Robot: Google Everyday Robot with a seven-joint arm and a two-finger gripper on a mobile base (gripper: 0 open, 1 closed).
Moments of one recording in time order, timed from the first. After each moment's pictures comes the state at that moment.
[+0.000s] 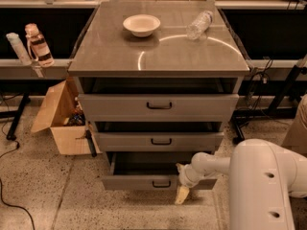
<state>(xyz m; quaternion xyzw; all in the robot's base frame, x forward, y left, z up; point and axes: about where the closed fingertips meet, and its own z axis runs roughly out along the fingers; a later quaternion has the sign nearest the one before) 0.562 -0.126 0.226 -0.64 0.74 0.14 0.17</state>
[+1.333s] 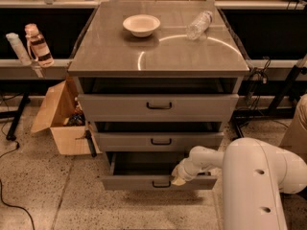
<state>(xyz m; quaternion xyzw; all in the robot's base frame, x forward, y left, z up) 0.596 -0.122 0.228 -0.64 0.74 0.13 0.18</state>
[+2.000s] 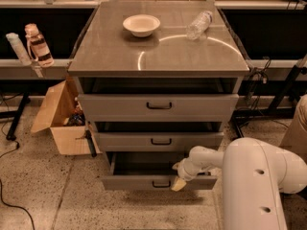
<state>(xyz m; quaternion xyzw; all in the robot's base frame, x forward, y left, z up) 0.596 -0.122 0.228 -0.64 0.74 0.13 0.18</state>
